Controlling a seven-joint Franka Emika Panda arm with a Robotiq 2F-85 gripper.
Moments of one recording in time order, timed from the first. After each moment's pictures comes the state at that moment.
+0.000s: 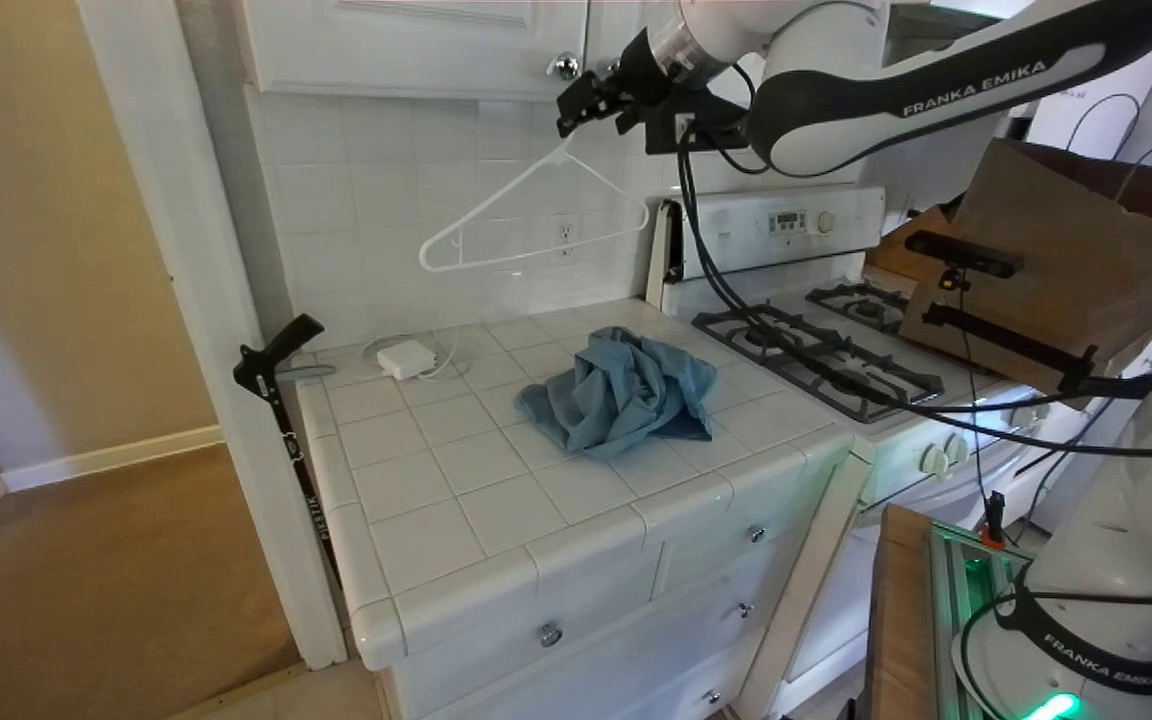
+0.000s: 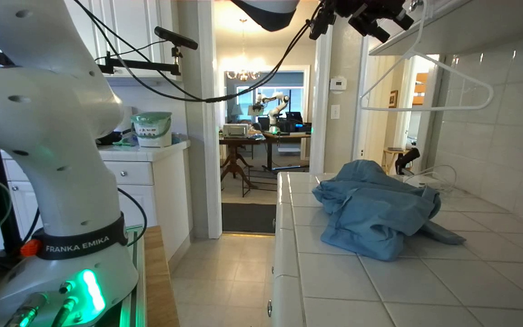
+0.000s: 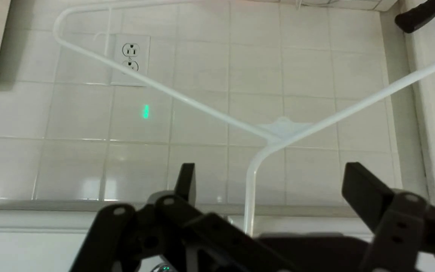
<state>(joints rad) -0.33 -0.25 0.20 -2.14 -0.80 2.77 0.96</state>
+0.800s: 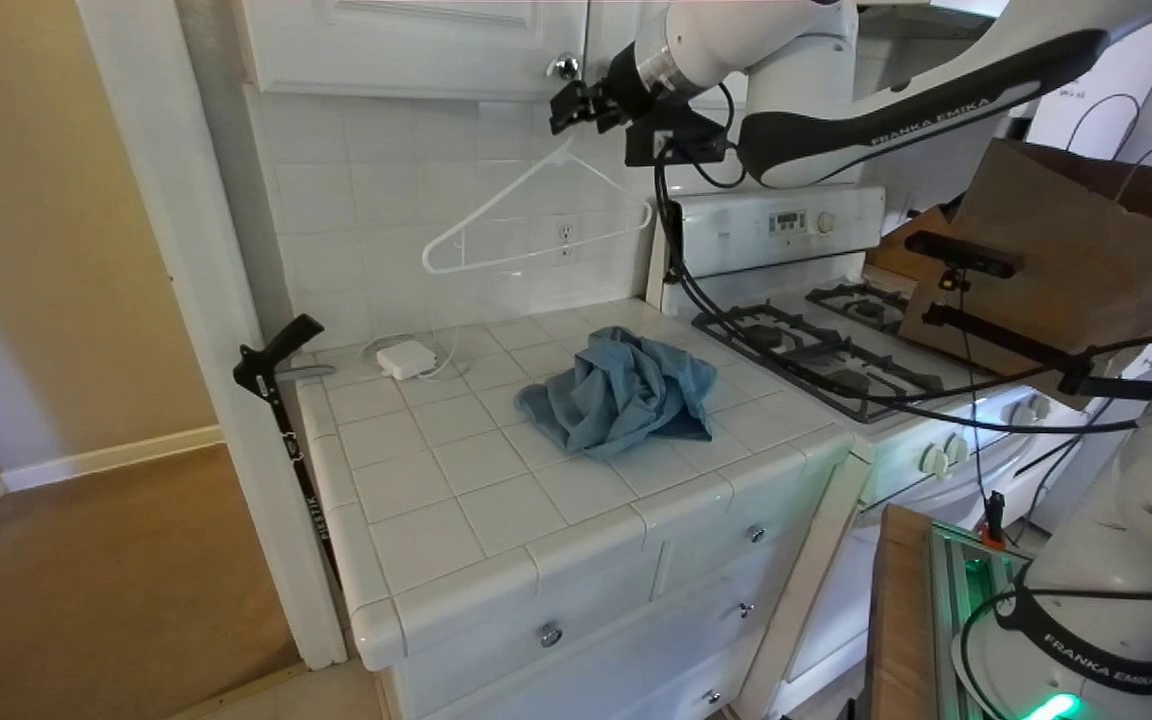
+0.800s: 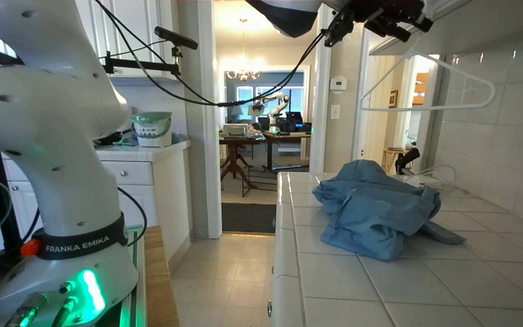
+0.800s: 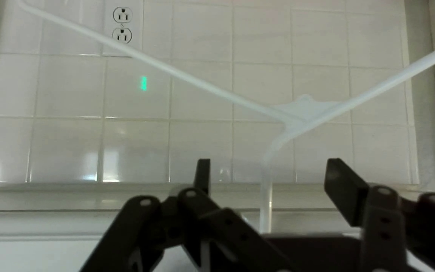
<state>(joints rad) -0.41 -0.16 0.22 -2.07 -1.10 2.88 1.23</state>
